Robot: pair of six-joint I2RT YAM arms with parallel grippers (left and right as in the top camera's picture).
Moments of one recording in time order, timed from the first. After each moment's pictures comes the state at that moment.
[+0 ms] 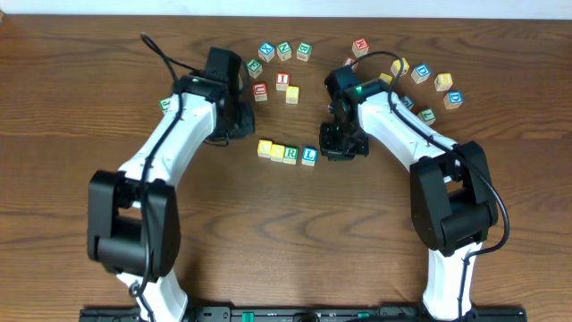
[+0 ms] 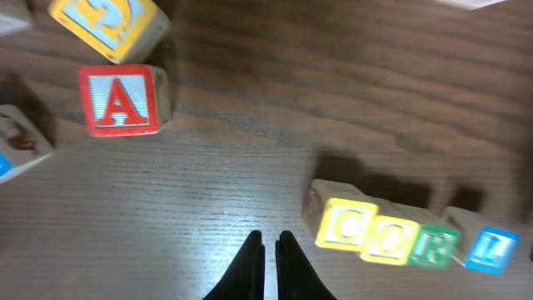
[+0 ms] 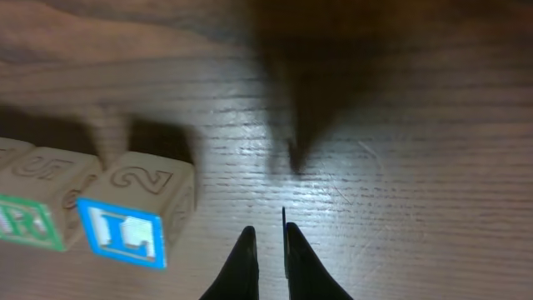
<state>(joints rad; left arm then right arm) -0.24 1.90 1.44 -0.85 0.10 -0.35 0.40 2.11 1.56 -0.98 -0.19 0.48</state>
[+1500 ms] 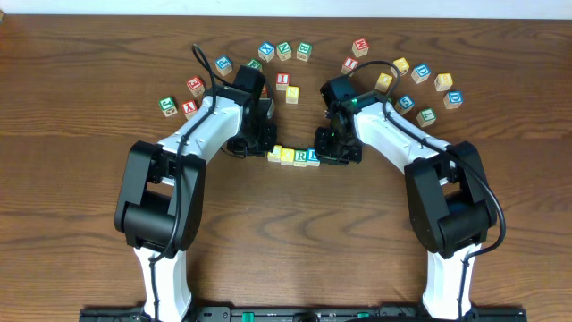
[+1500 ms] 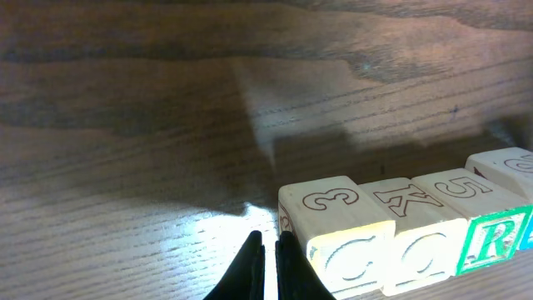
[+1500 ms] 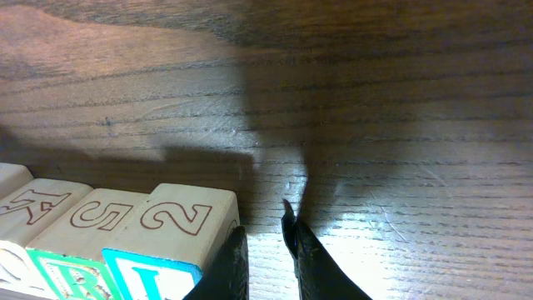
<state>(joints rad) -0.32 2.06 1.44 -0.82 0.26 -0.19 0.42 2.10 1.46 -0.83 -0.22 0.55</state>
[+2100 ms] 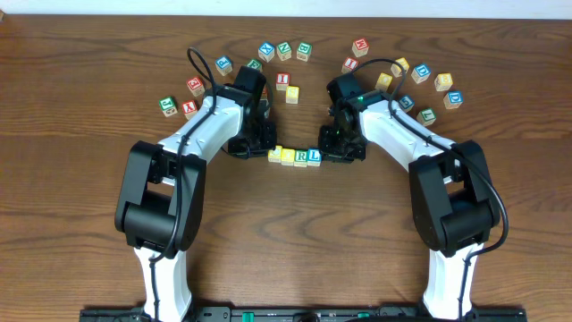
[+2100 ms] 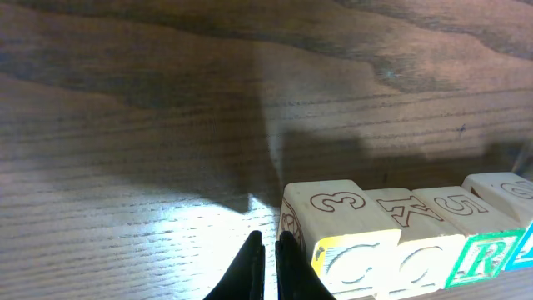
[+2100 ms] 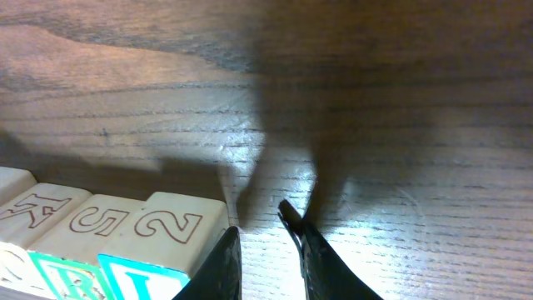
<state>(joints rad) -0.32 2.06 1.44 -0.84 0.26 -0.34 0.39 2.10 1.46 -0.82 -0.24 0.50</state>
